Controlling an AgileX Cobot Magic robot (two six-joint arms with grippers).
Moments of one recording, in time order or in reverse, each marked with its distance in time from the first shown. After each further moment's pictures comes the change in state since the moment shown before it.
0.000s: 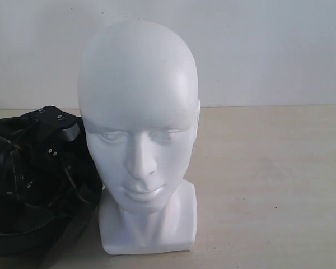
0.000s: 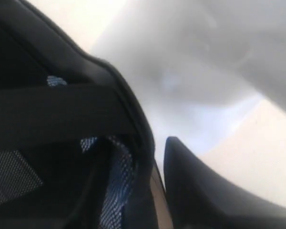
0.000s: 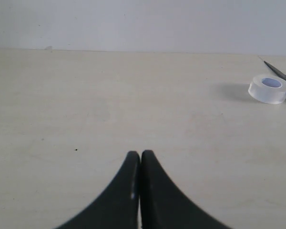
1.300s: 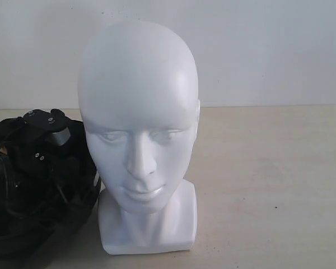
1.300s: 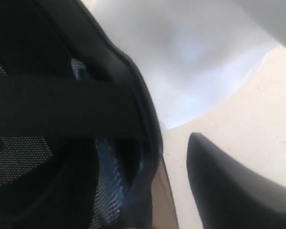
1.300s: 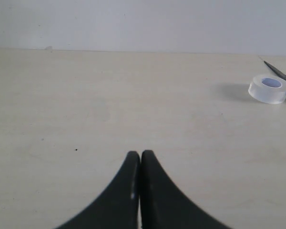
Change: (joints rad) left arm 0.000 -0.064 0.000 0.190 0.111 -0.214; right arm 0.000 0.000 0.000 0.000 0.000 0.000
